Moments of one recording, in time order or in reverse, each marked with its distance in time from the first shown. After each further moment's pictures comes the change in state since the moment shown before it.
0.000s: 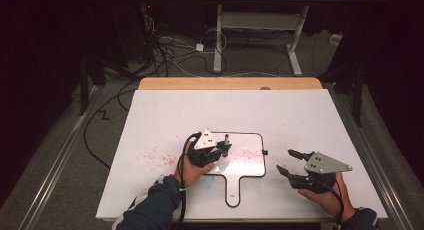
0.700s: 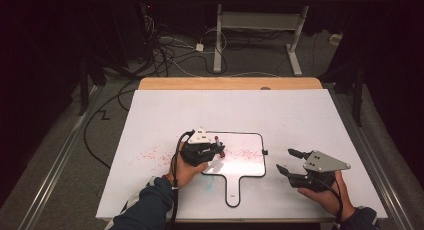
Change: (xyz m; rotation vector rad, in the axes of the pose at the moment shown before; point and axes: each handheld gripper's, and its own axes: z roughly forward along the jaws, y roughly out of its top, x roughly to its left) left arm 0.003 0.006 -0.011 0.096 -0.056 -0.102; right arm -0.002 0.001 0.002 0.014 -0.006 0.001
